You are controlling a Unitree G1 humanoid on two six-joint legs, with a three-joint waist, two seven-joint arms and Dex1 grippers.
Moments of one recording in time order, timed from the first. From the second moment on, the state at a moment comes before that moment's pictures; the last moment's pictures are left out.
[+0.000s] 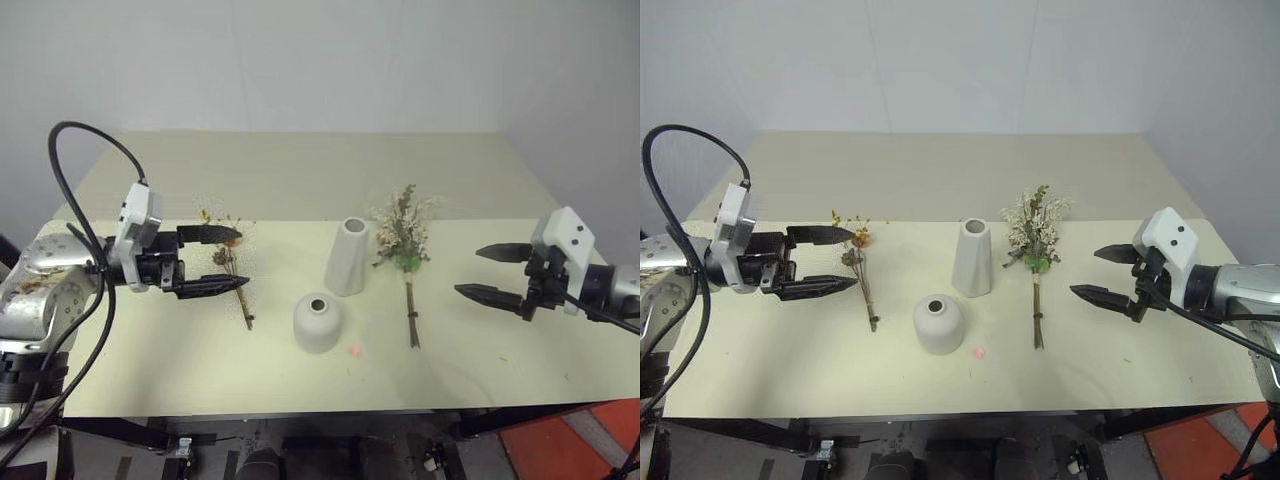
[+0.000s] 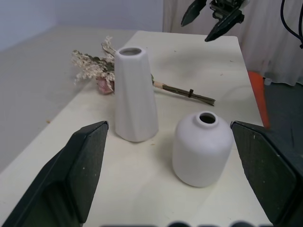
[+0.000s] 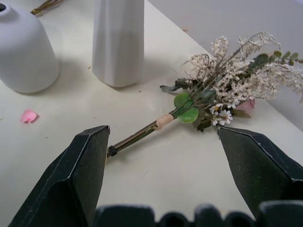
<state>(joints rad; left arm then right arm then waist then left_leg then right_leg) -0.47 0.89 0.17 -0.06 -0.64 0.48 -1.34 -0.26 -1.01 -0.27 -0.25 0.49 0.60 1.02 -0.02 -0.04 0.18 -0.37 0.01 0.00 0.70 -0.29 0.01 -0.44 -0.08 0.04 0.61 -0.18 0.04</state>
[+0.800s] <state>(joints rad) -0.49 0.86 0.15 -0.03 -0.61 0.45 -1.35 -0.78 -0.73 -0.08 0.06 0.55 1.43 0.65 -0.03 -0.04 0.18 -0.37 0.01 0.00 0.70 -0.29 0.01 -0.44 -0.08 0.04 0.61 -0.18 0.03</state>
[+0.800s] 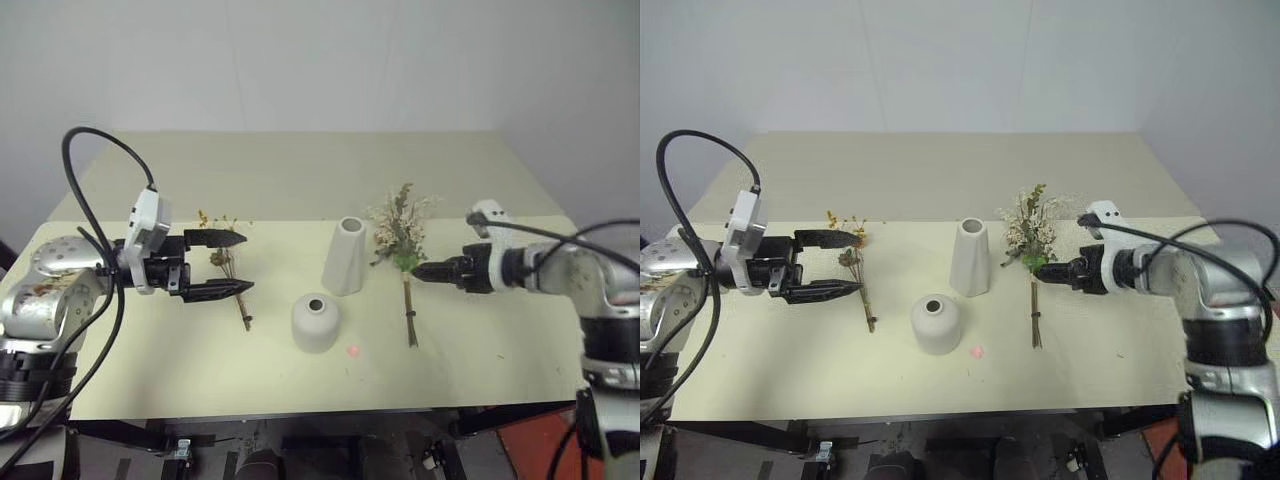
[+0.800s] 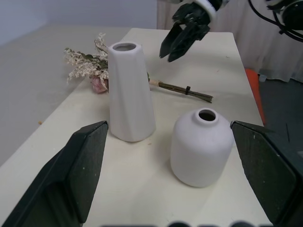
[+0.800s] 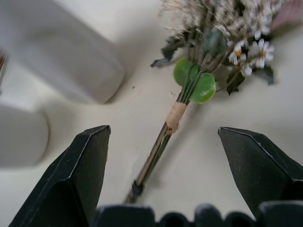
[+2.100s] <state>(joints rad) -0.43 0.88 0.20 -0.09 -0.63 0.46 -1.32 -0.69 -0.49 -0.33 0.02 0.44 0.95 0.47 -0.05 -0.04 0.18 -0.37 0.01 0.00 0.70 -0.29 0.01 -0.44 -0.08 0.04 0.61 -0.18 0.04</state>
